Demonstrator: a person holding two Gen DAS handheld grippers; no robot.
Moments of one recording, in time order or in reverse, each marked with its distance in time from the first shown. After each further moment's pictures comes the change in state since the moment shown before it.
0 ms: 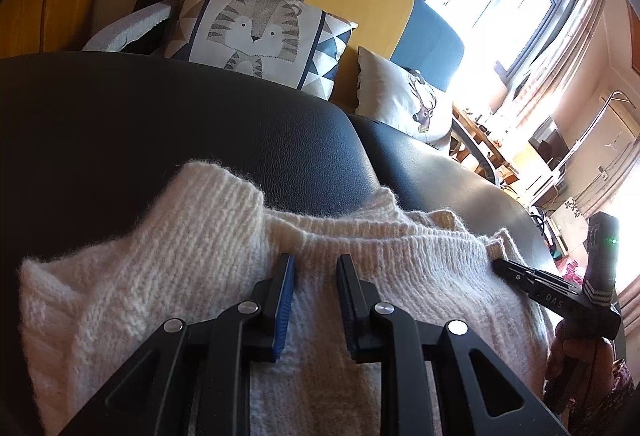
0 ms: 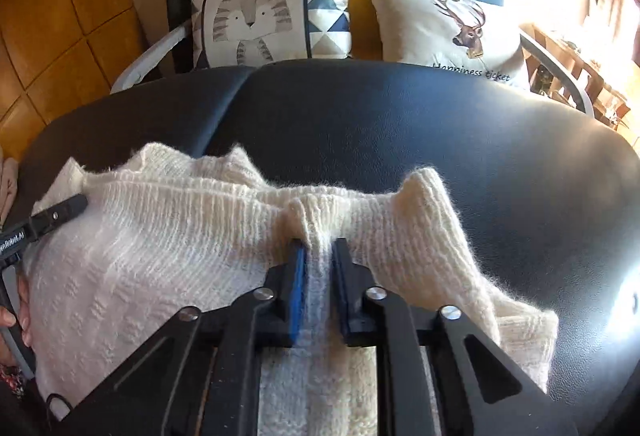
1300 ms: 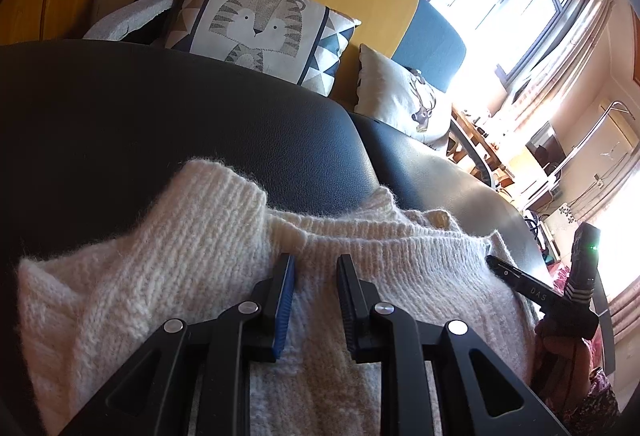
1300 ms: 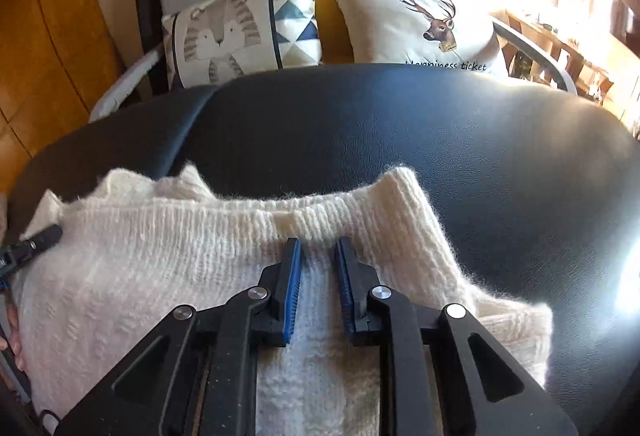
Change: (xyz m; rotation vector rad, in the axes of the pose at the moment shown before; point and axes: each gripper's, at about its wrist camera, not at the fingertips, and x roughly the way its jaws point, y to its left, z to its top) left arm -0.001 0.005 0.009 -0.022 0.035 0.004; right arm 0.005 -0.027 0.002 0.110 -0.027 0.011
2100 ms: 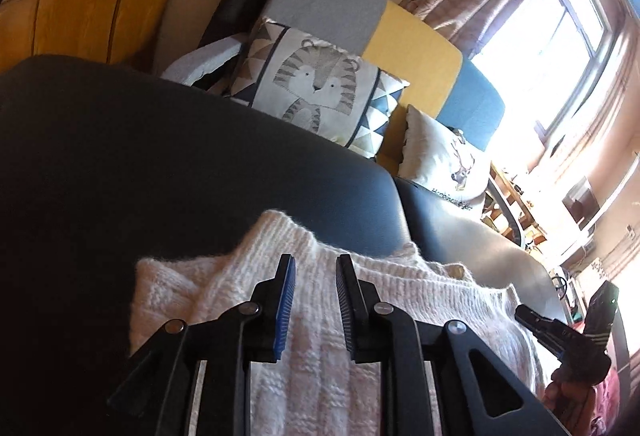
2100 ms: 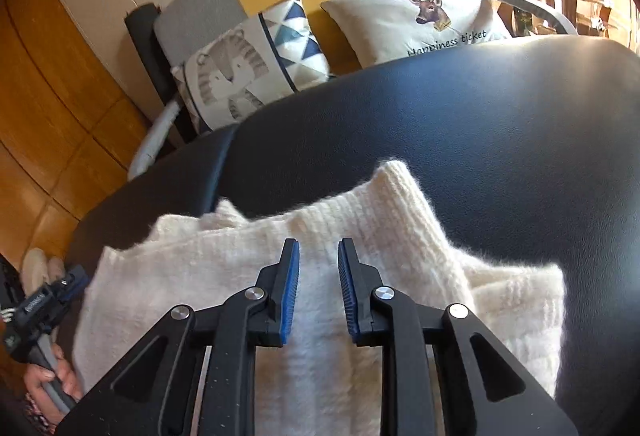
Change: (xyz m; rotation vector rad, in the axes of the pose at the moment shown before) left arm -0.062 -0.004 -0.013 -0.070 -0.207 0.135; right arm -0.043 -0.013 -0.007 0.179 -0.069 0.204
